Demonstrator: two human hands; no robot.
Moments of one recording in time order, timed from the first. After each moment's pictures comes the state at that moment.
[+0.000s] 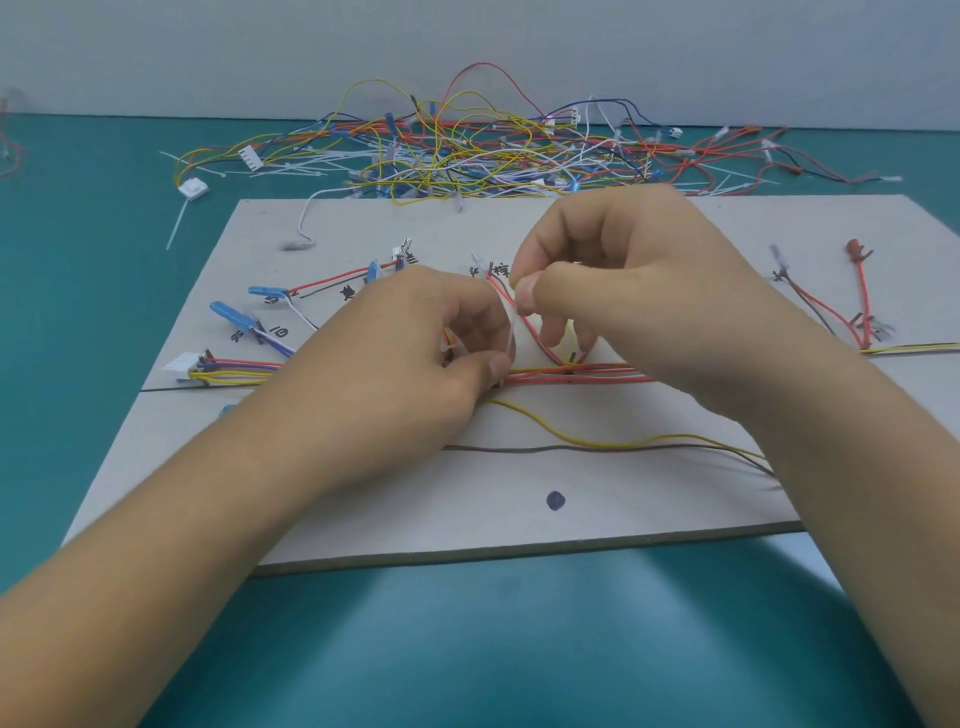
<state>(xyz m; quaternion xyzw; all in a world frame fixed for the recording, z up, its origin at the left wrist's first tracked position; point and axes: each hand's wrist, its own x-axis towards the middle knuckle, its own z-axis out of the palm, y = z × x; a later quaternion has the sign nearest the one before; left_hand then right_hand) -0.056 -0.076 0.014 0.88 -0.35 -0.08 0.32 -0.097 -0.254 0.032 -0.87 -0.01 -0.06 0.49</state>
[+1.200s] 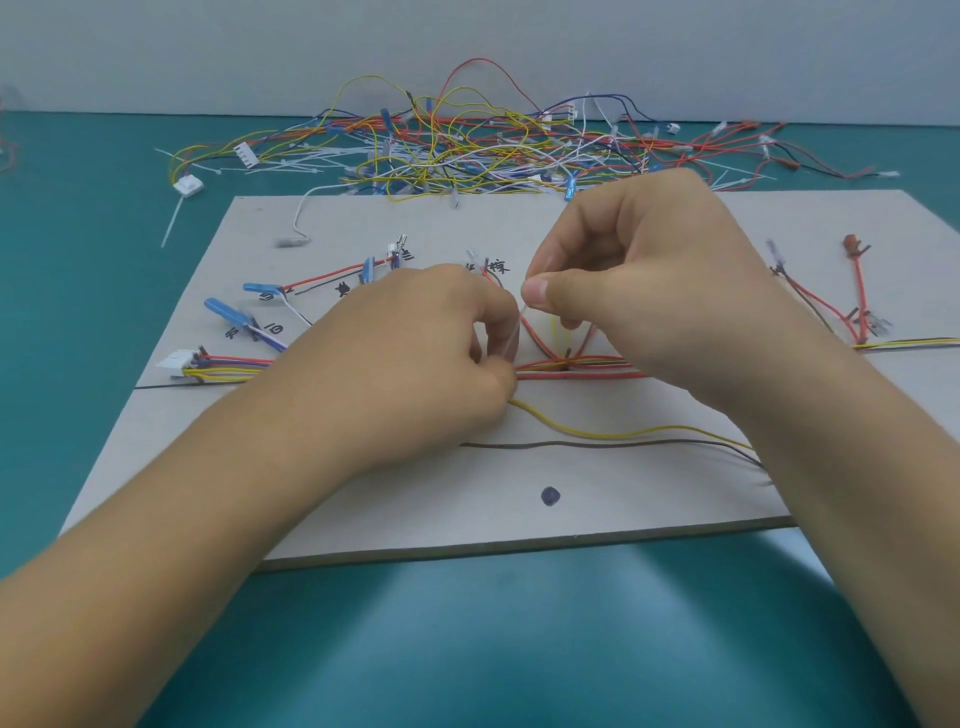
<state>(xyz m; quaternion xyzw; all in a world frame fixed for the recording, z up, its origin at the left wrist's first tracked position) -0.054 -0.087 0.016 0.92 -0.33 -0.06 0.19 -0.095 -0.261 0.029 -0.89 0.03 -0.12 0.45</state>
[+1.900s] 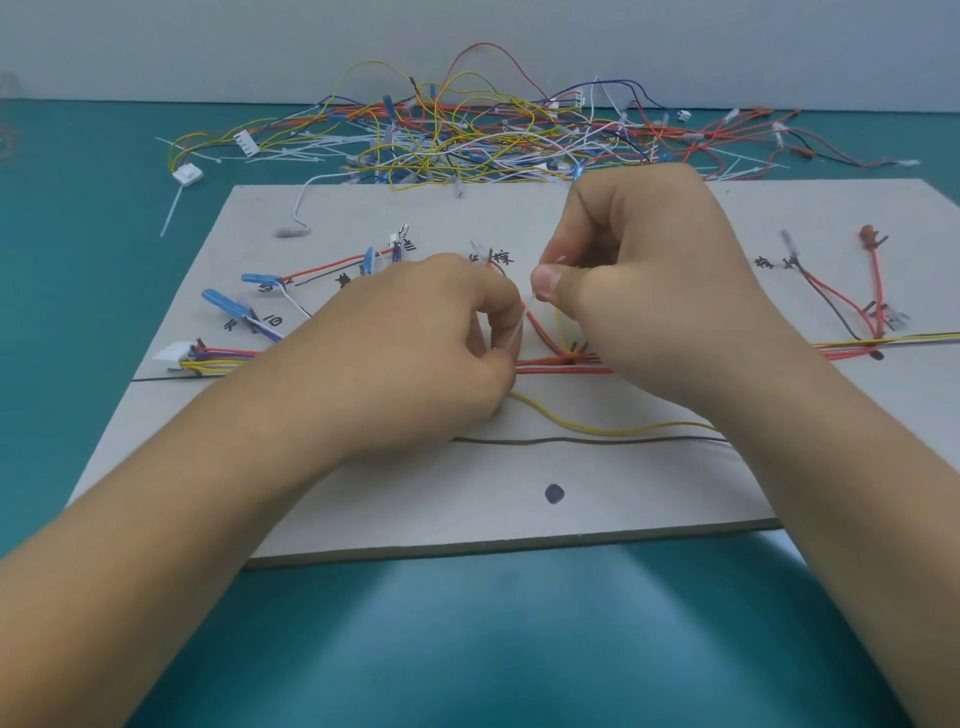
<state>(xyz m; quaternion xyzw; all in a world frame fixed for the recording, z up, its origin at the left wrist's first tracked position) -0.052 -0.088 0.018 0.92 -0.33 -0.10 0.21 -0.089 -0.256 0.016 -0.90 0.06 -0.18 0.39</state>
